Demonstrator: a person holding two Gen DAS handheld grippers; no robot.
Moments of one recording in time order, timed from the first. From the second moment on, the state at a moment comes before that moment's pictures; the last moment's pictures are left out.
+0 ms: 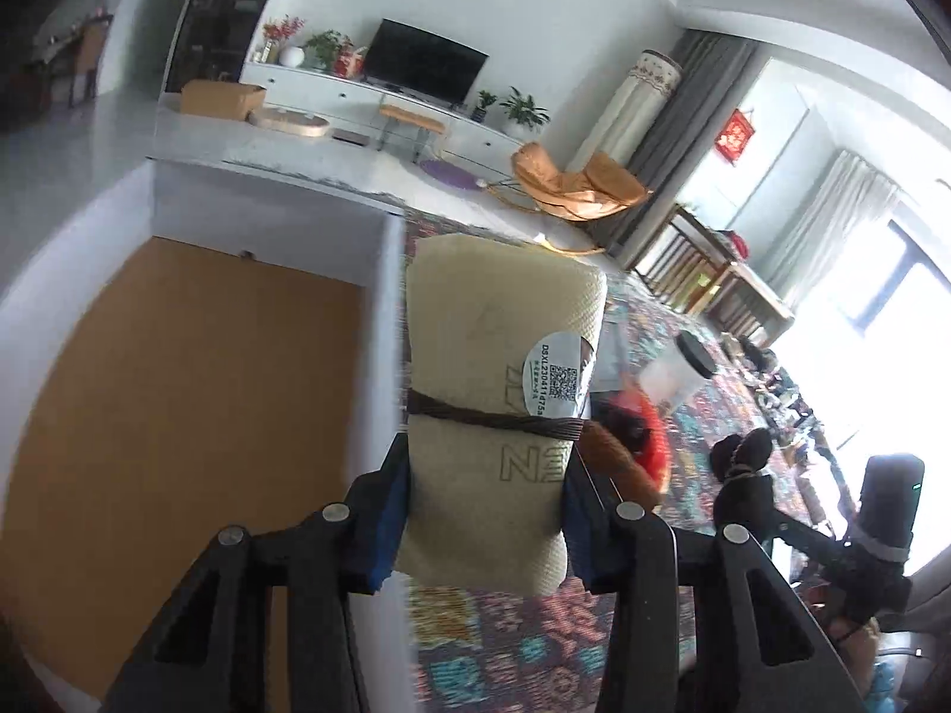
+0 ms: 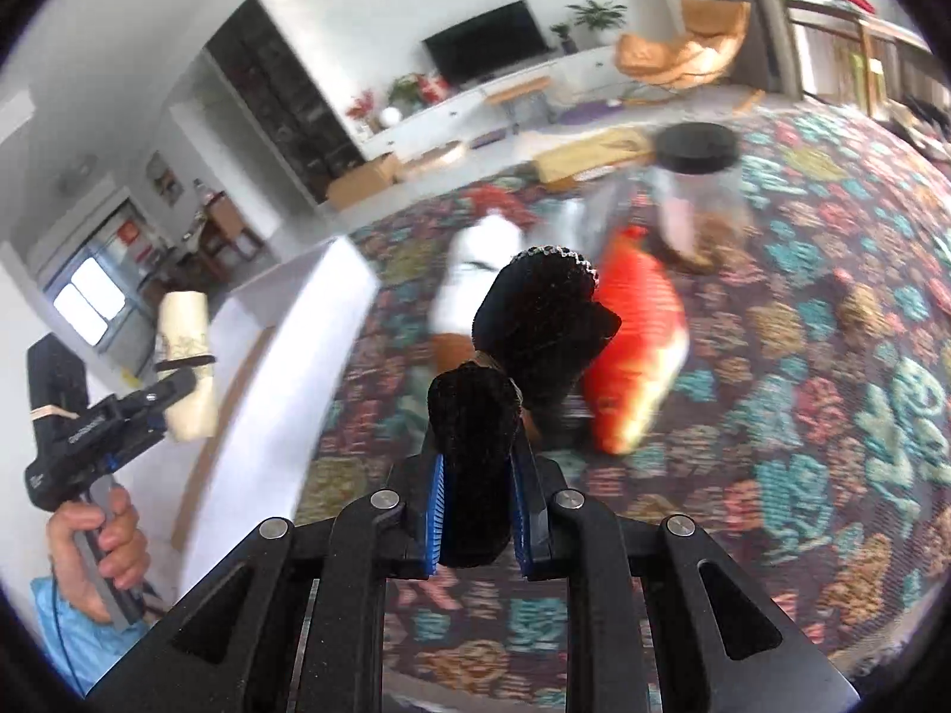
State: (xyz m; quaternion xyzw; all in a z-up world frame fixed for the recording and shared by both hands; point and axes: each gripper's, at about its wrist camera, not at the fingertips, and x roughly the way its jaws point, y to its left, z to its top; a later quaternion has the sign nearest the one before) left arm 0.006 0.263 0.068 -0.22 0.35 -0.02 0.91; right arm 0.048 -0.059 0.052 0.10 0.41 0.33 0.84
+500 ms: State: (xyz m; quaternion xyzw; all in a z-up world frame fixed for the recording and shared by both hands) left arm -0.075 0.386 0.010 -0.19 0.42 0.23 0.86; right arm 0.017 0.150 0.028 0.02 0.48 0.48 0.73
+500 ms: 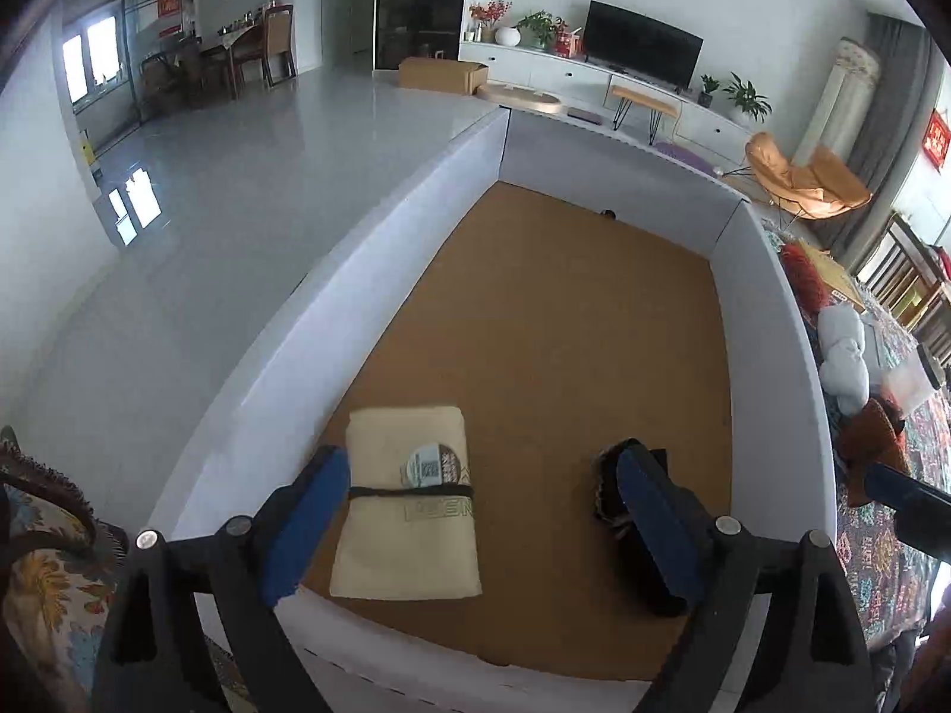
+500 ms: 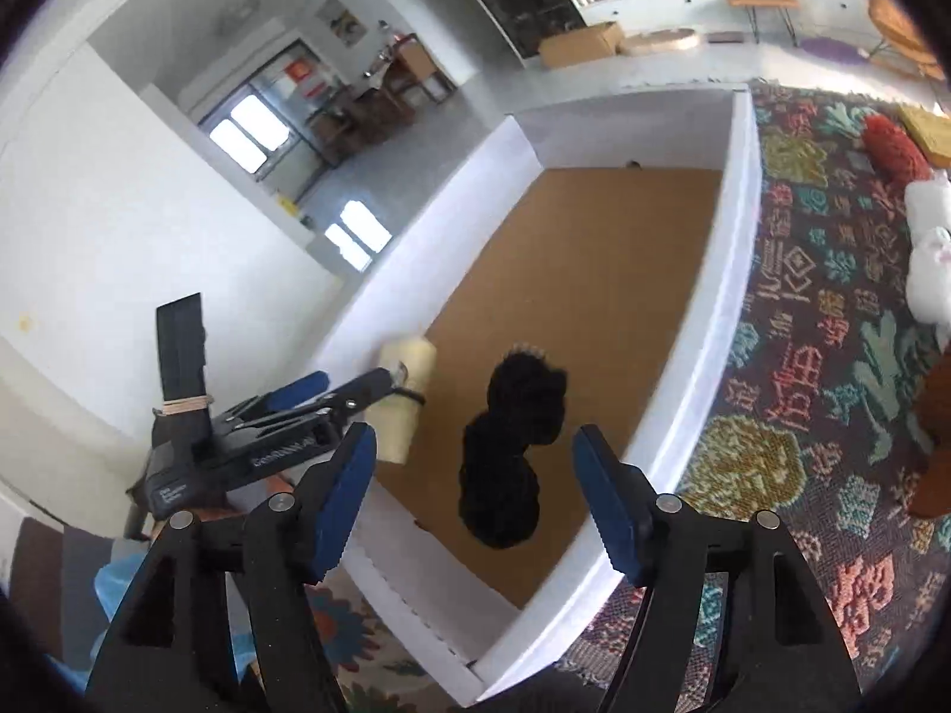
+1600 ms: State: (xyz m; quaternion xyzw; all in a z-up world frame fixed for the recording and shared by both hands) left arm 0.123 0.103 -0.078 -0.10 0.44 -0.01 0.89; right arm 0.190 -0.168 -0.074 0.01 0.44 -0.02 0.90
